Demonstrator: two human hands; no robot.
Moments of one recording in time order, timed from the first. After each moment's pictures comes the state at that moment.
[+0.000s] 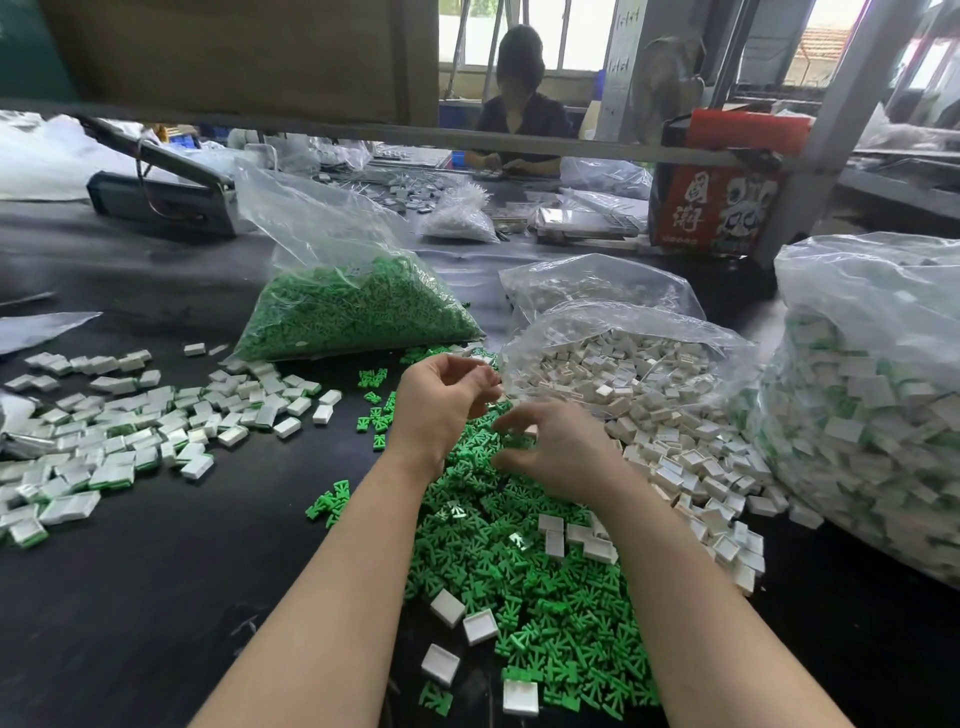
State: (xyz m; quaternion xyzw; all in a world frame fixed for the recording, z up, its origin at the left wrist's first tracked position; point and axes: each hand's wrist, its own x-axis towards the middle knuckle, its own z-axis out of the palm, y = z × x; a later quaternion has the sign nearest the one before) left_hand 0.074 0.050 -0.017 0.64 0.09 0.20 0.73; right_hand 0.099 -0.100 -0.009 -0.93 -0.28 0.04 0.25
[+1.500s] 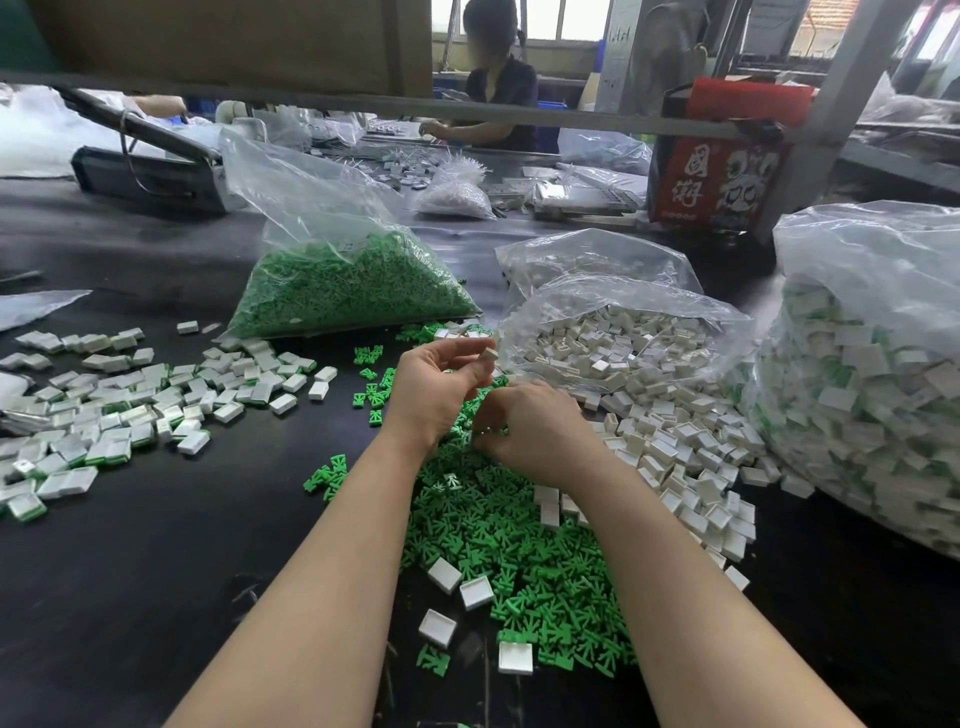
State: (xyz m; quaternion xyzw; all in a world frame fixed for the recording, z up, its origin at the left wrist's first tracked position) left_hand 0.069 0.047 -0.021 0.67 0.06 0.19 0.71; right_hand 0.091 -0.084 -0.016 -0.93 -0.34 -0.01 0.16
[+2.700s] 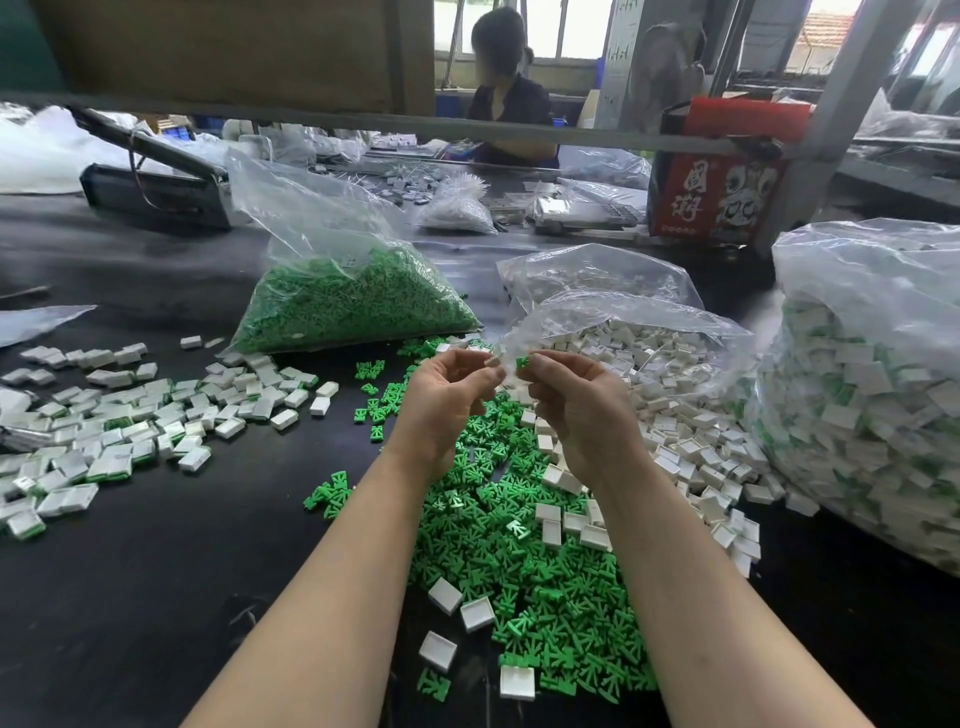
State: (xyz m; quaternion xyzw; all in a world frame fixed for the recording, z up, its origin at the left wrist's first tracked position) left_hand 0.072 0.043 -0.019 0.60 0.06 0.15 0.79; right_hand 0.096 -0.100 0.003 -0.56 -0.07 0.11 0.82
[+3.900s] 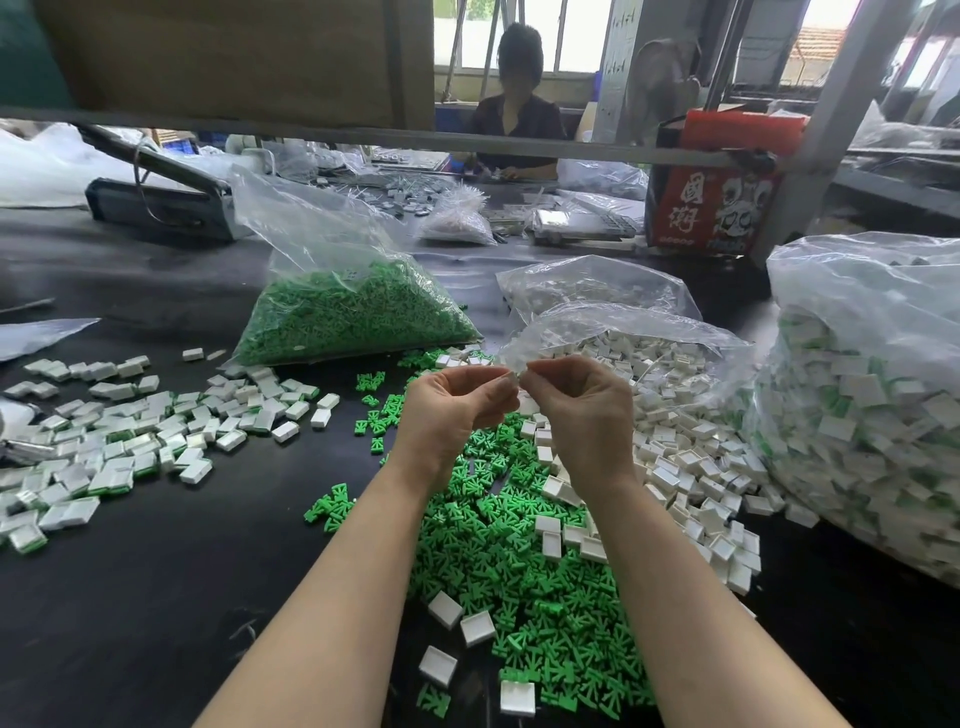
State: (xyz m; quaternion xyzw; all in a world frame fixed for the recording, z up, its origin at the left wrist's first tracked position) left_hand 0.064 0.038 -0.013 0.60 0.03 0.15 0.79; right_hand 0.100 -0.095 -0.009 -0.69 -0.16 -0.12 0.70
